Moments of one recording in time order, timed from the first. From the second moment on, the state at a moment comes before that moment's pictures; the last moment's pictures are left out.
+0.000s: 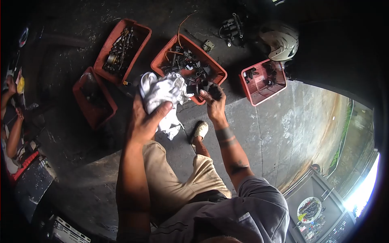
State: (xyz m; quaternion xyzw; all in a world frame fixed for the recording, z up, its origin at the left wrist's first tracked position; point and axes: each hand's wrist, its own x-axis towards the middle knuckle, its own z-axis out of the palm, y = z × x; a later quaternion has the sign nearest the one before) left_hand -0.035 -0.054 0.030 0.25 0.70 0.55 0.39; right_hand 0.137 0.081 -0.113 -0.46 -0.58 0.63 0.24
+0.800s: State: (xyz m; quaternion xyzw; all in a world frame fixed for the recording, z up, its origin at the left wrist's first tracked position) left_hand 0.008 0.017 0.009 0.00 0.43 0.82 0.38; right_hand 0.101 0.110 0.025 -0.18 -0.64 0.68 0.30
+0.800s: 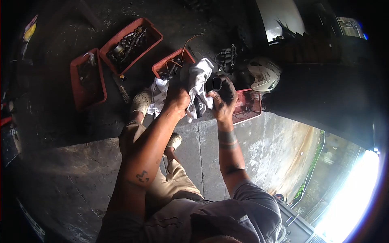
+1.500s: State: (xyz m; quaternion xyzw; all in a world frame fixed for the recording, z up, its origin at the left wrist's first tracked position) left_hand 0.010 0.003 0.031 0.01 0.26 0.87 0.43; right_hand 0.100 0.094 0.030 -0.16 -0.63 0.67 0.35
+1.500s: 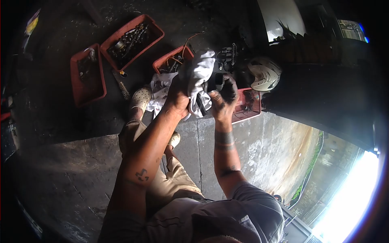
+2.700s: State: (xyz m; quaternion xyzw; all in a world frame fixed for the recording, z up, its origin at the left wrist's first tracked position) left_hand 0.007 0.013 0.020 0.02 0.57 0.79 0.23; right_hand 0.086 0.070 0.039 -0.27 -0.57 0.71 0.32
